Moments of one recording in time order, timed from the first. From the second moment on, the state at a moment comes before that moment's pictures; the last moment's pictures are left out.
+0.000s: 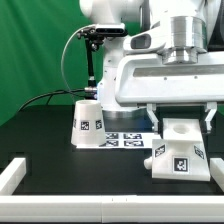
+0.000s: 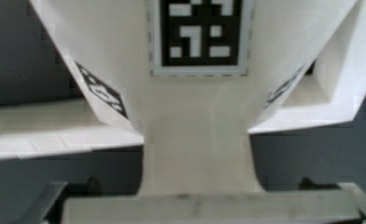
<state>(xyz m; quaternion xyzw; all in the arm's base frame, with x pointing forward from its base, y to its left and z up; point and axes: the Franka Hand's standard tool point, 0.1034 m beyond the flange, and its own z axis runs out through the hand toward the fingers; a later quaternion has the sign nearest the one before) 0.619 0.062 0.101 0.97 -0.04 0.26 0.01</state>
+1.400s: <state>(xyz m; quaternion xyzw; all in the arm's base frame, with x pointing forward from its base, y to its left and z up) 0.627 0.092 0.059 0.95 -0.02 0.30 0.01</state>
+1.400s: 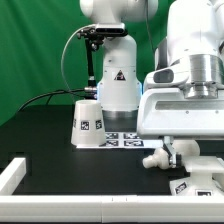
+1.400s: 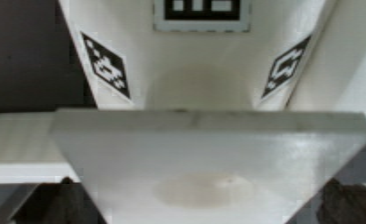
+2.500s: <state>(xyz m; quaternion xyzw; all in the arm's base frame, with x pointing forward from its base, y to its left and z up) 0.600 0.104 0.096 0.96 0.13 0.25 0.03</state>
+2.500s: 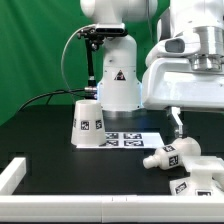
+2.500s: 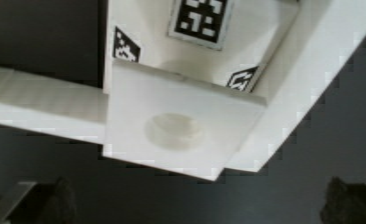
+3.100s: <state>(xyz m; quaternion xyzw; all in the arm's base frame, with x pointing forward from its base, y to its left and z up) 0.546 0.134 0.105 0.96 0.25 0.08 0.01</state>
